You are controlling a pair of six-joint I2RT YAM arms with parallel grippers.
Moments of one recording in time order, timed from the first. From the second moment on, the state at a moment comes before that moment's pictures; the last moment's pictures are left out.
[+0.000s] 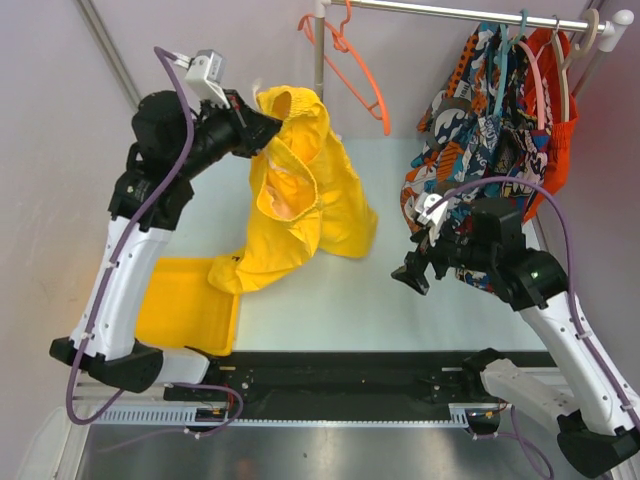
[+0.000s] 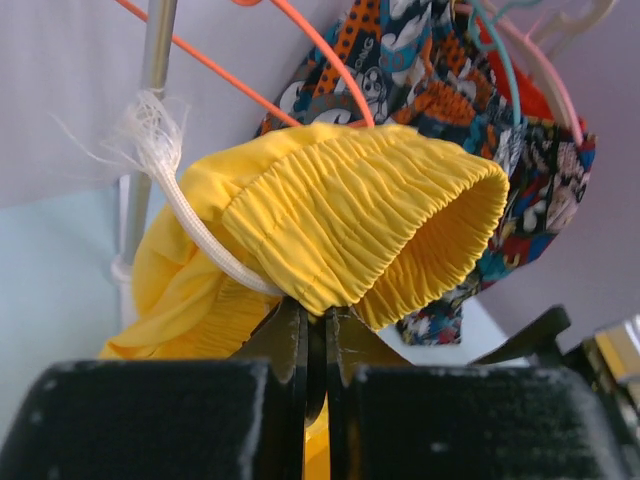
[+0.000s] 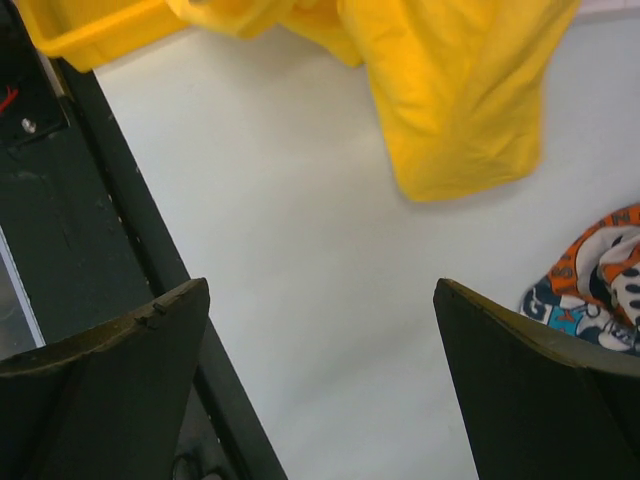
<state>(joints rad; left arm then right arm) -0.37 1.35 1.89 -0.61 0.32 -0.35 0.44 0.89 1.14 -0.81 -0.54 -0.35</state>
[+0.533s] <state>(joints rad) -0.48 1.27 1.71 -0.35 0.05 -0.66 0.93 1.12 1.18 -0.20 -0.16 -0.31</state>
